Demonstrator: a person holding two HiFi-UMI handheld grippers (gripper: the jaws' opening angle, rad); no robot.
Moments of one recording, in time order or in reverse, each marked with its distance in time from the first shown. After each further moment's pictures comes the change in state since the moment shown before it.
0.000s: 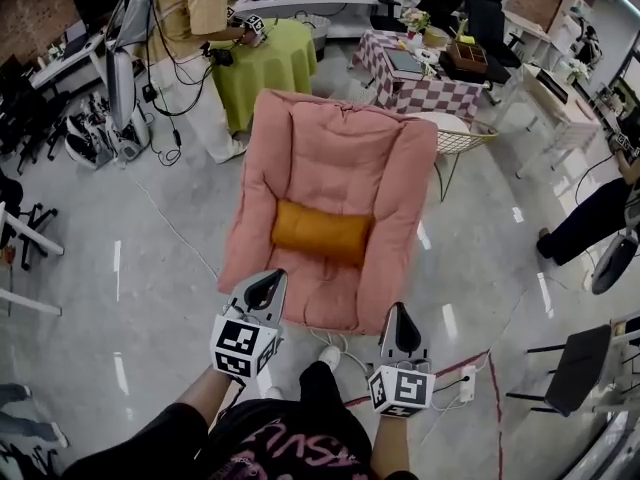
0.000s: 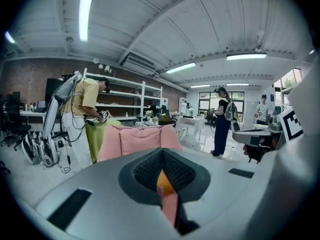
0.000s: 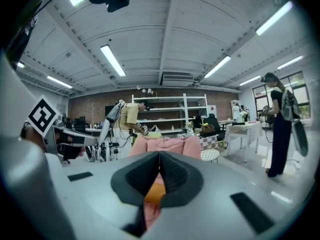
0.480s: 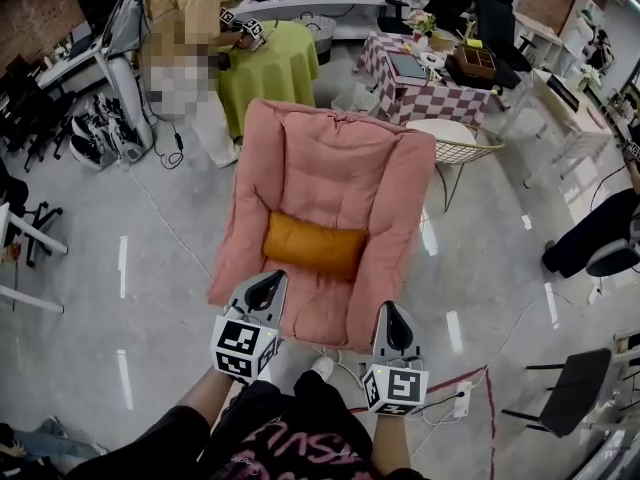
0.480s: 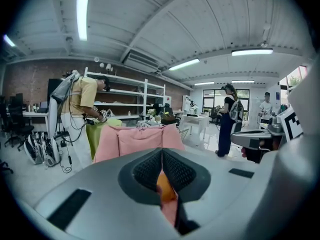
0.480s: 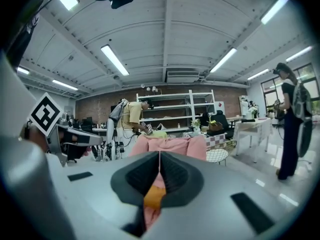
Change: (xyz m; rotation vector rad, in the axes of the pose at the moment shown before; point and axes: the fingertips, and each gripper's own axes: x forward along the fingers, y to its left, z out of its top) left arm 0.074 -0.017 0.018 -0.003 0.022 0.047; right arm 0.065 -0.046 0.002 -0.001 0.027 0.095
